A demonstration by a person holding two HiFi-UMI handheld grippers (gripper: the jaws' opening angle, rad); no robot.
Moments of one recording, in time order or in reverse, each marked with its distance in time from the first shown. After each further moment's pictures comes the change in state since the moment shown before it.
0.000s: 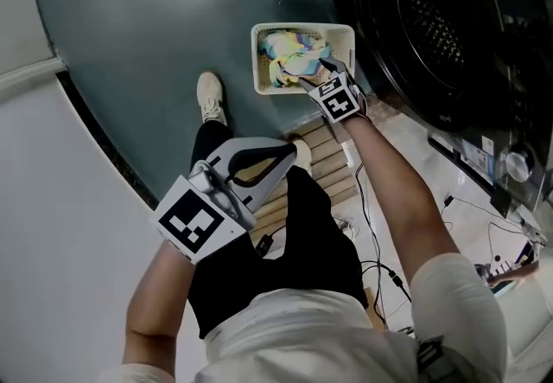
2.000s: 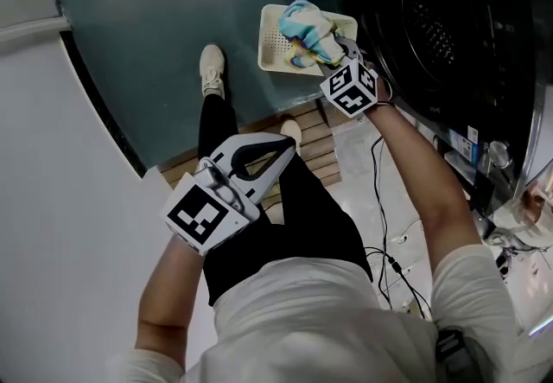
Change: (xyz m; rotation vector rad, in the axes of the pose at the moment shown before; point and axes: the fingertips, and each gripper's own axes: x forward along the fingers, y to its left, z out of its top) left arm -0.058 -0.037 0.004 -0.096 -0.105 0.099; right arm -0.101 0.024 0.083 -0.448 0.039 -0.074
